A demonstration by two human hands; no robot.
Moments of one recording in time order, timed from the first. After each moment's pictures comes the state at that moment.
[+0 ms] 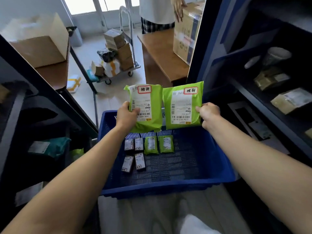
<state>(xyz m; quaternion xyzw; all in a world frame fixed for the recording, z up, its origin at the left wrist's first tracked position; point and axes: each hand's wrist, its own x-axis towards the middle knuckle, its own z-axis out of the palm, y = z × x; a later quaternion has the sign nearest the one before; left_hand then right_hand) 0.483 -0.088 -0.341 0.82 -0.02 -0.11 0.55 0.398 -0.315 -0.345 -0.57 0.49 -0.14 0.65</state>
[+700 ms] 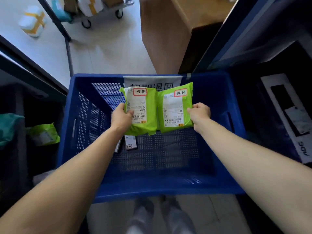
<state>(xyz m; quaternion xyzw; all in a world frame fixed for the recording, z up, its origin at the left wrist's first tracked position) 0.602 -0.118 -0.598 0.86 0.09 -0.23 0.45 0.528 -0.335 -0.600 -0.65 0.56 -0.01 0.52</state>
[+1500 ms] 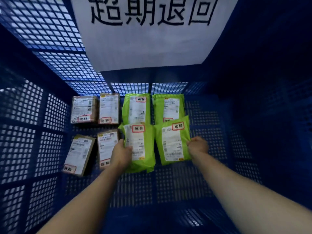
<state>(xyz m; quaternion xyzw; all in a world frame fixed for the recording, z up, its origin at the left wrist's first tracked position) 0.592 -0.120 -1.065 0.84 0.15 -0.35 0.39 0.517 -0.336 -1.082 -0.66 0.62 0.10 0.42</state>
